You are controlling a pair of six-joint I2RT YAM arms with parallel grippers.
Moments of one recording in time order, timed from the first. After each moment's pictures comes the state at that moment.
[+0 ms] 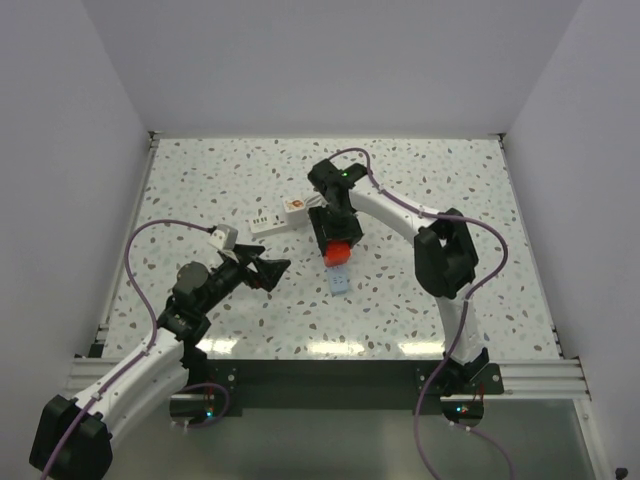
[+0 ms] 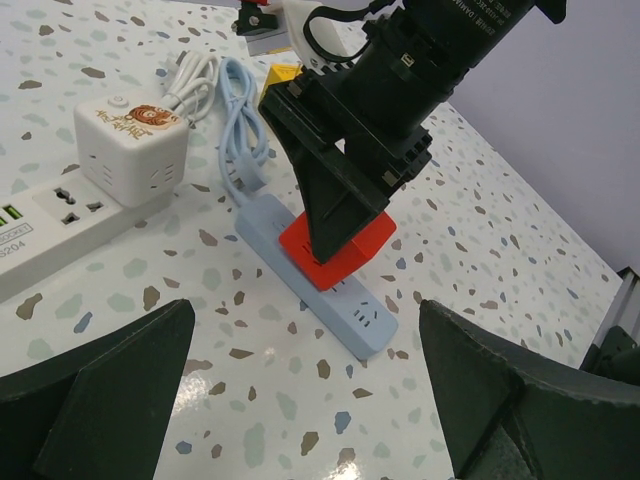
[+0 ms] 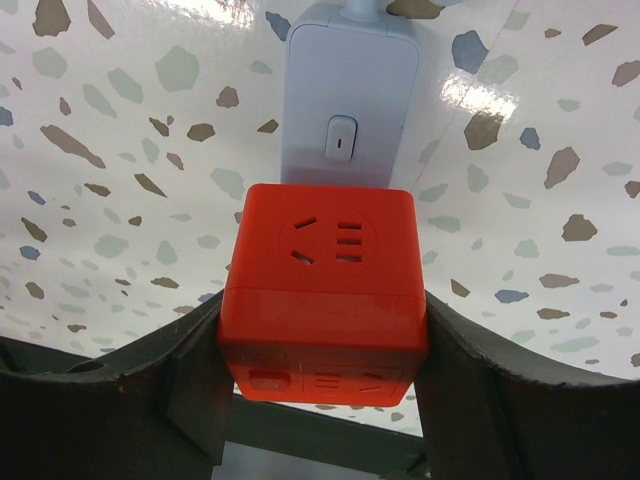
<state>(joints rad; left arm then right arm) -0.44 0.68 0.21 0.43 0.25 -0.42 0.68 2.15 1.84 -1.10 -0.02 0.41</state>
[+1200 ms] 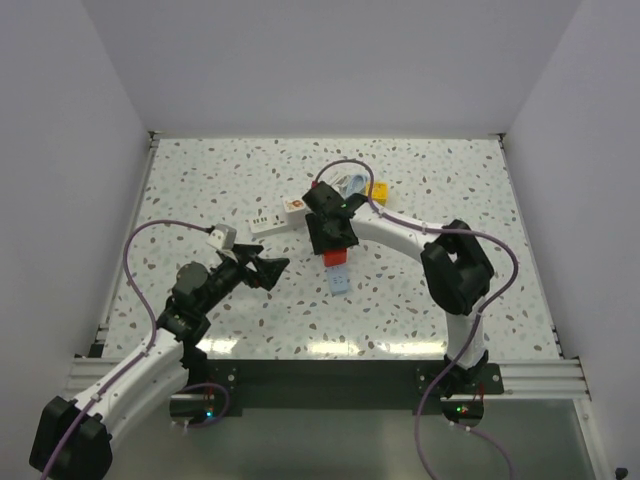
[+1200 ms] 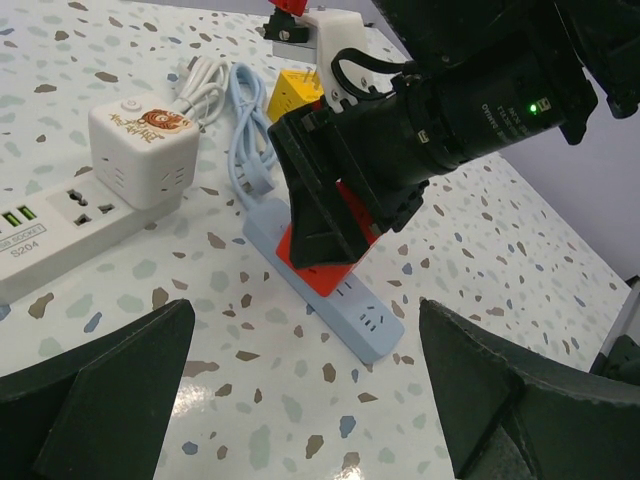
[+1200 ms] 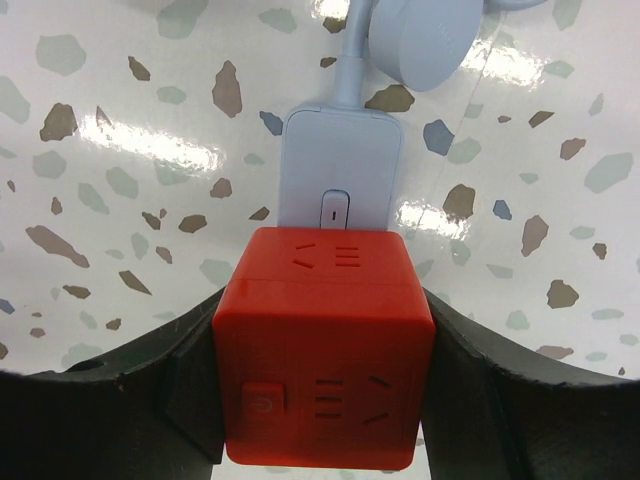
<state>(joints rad) -0.44 0.67 0.21 0.42 0.23 -0.42 0.76 2.01 1.52 -0.71 0.20 0.45</state>
